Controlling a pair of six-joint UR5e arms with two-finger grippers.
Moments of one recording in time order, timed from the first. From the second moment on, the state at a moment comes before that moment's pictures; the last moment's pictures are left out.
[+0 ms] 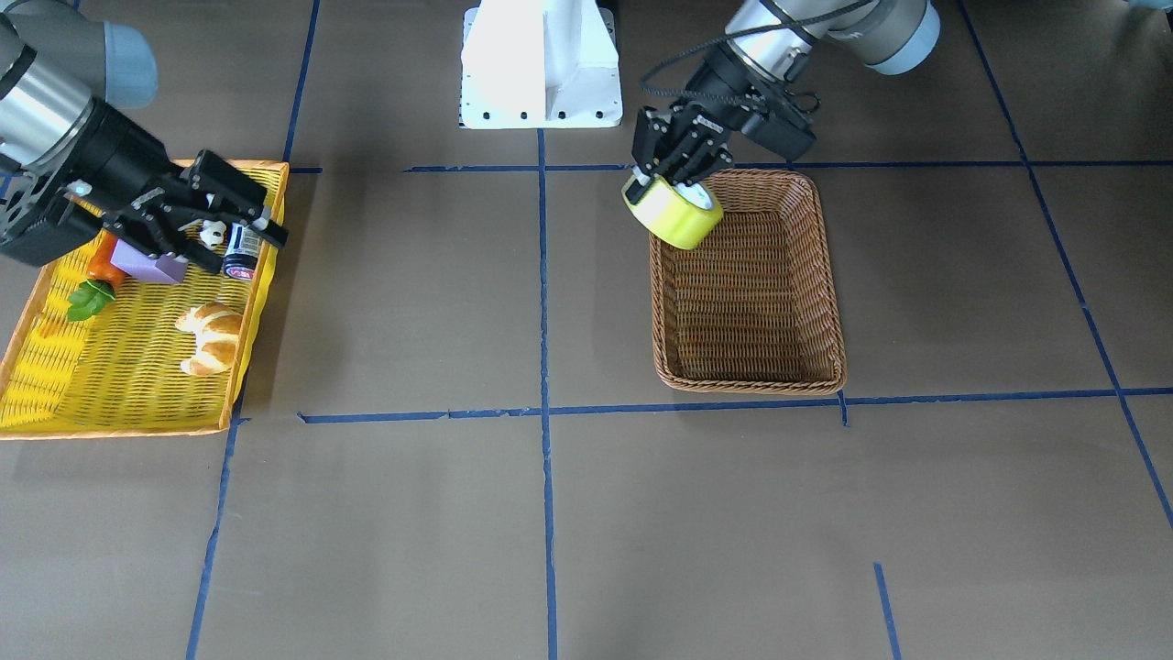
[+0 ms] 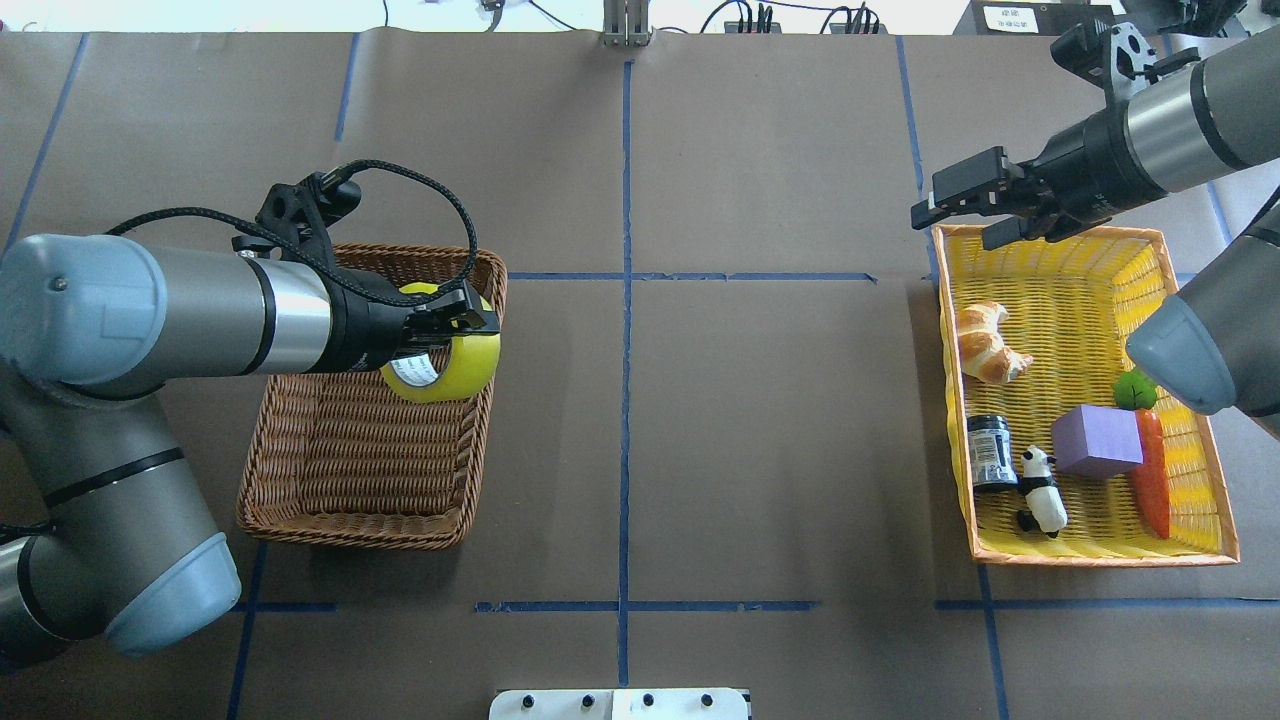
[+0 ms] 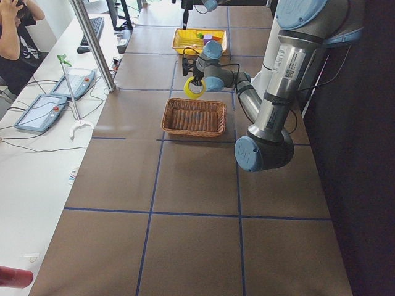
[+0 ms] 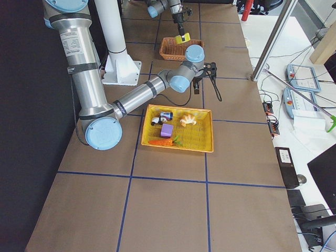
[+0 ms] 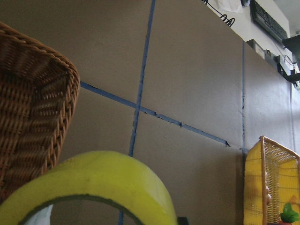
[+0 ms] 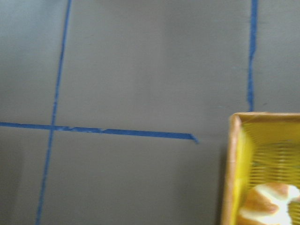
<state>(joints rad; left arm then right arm) -0.62 -1.92 -2.00 -1.98 -1.82 -1.45 1.05 -1.35 1.88 -1.24 2.31 0.86</state>
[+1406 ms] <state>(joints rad) -0.75 -1.87 -1.92 -1.65 -1.96 -0.81 1.44 -1.64 1.91 -1.73 2.31 -0.21</state>
